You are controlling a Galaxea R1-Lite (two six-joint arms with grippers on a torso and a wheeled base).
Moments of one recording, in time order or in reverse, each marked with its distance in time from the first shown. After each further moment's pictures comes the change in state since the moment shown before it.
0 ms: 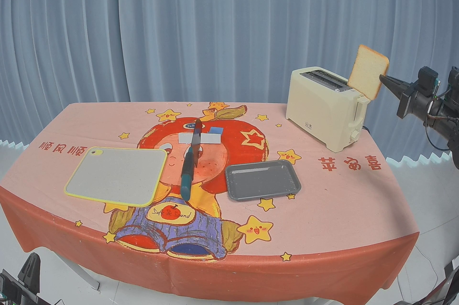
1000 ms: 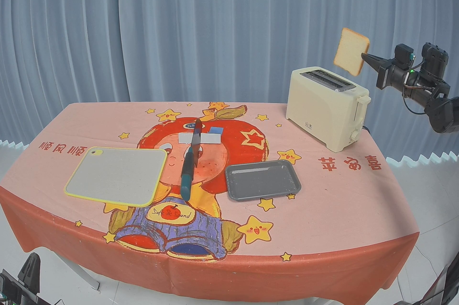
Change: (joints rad) left arm 0.000 0.000 0.000 0.000 0.000 0.000; right arm 0.016 0.259 -0.428 0.139 -0.007 -0.001
